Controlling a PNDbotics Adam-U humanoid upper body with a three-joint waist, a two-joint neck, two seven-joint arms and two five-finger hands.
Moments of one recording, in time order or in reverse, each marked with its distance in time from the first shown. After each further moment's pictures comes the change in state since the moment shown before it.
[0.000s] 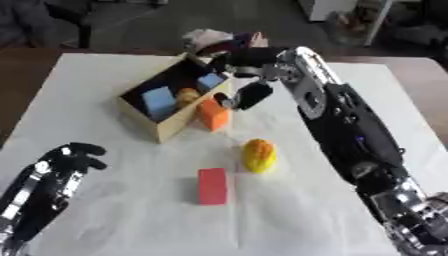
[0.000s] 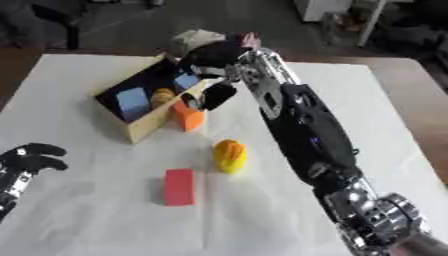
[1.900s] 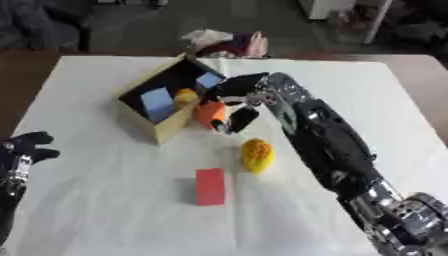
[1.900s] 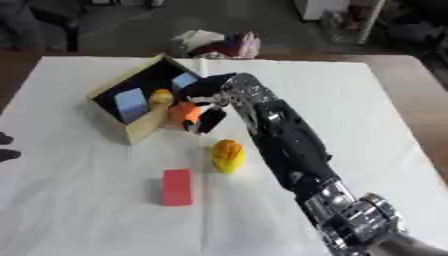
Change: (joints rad) left arm 0.009 -0.006 0.034 0.000 0.050 0.028 0.185; right arm -0.043 0.083 -0.022 0.233 0.306 -0.070 -0.086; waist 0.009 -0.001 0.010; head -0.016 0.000
